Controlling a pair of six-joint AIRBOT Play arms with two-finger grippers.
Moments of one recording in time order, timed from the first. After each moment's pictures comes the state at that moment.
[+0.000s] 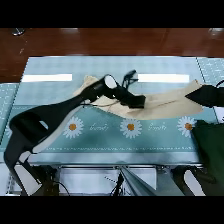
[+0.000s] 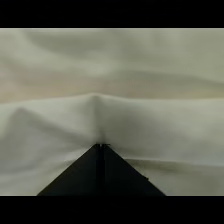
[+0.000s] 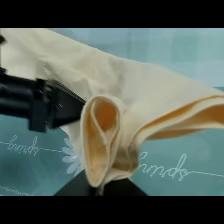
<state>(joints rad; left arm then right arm) -0.72 -1.93 1.59 0.60 -0.93 -1.40 -0.29 -0.79 1.04 -0.97 1.43 1.40</state>
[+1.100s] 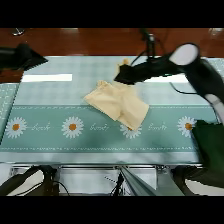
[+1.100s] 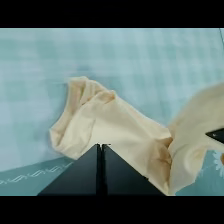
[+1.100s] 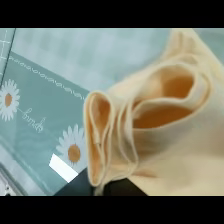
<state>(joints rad) 0.24 -1.09 1.28 0.77 -1.25 -1.26 0.41 -1.46 1.45 -0.82 1.00 1.49</state>
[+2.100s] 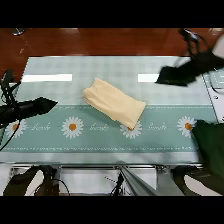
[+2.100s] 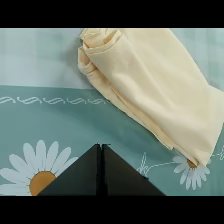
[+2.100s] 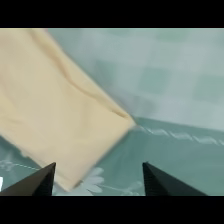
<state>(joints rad) 0.21 -0.71 0.62 0.79 -1.03 -1.20 0.11 -1.15 1.30 -1.33 1.34 1.69</state>
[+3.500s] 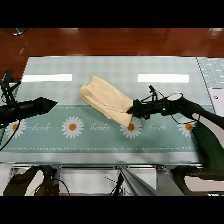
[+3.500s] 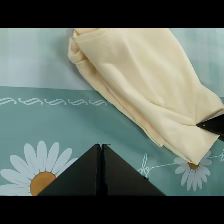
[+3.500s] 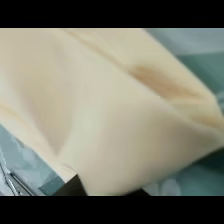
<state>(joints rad) 0.21 -0.71 0.62 0.79 -1.02 -1.20 0.19 -1.51 0.80 -0.40 0.93 1.23</state>
